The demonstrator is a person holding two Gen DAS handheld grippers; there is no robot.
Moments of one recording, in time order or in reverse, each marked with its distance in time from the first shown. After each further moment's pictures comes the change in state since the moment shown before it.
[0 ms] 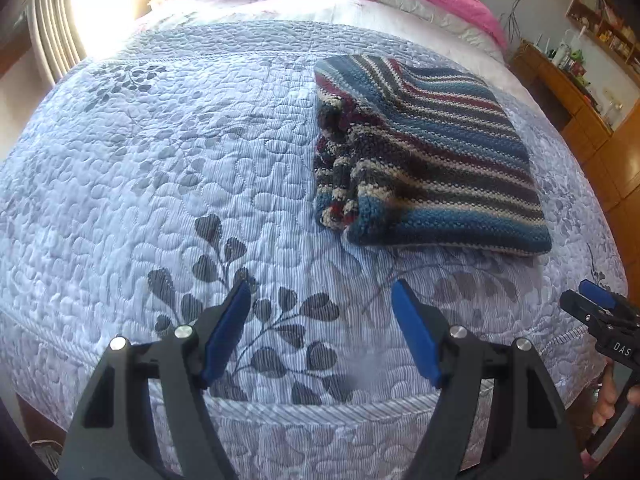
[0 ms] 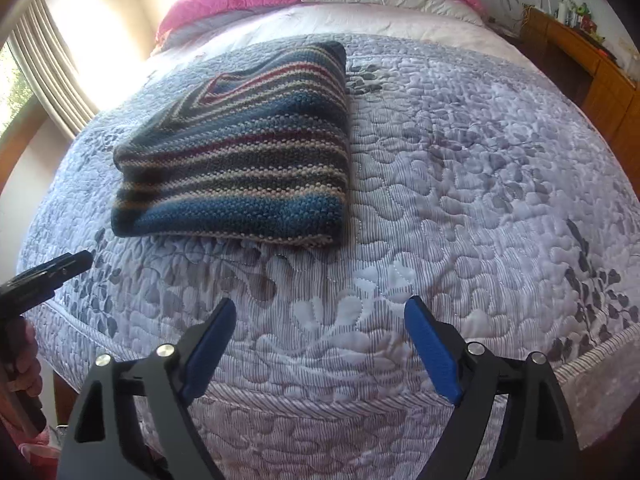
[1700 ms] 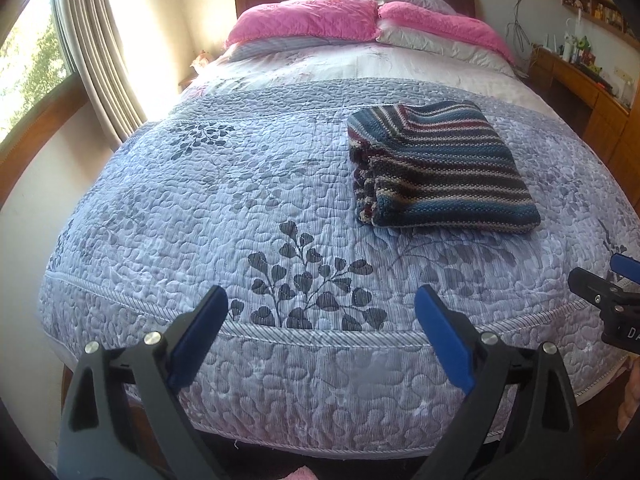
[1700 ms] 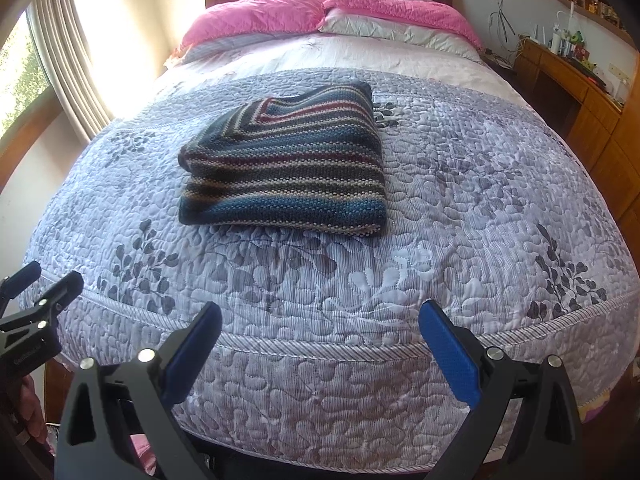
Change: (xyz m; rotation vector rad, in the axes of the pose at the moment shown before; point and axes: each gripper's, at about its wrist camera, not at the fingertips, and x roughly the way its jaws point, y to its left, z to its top) left arm -0.108 -0.025 -0.053 0.066 -0.174 0.232; right arm -0.068 0.057 -0.031 -0.043 -0.083 -0.033
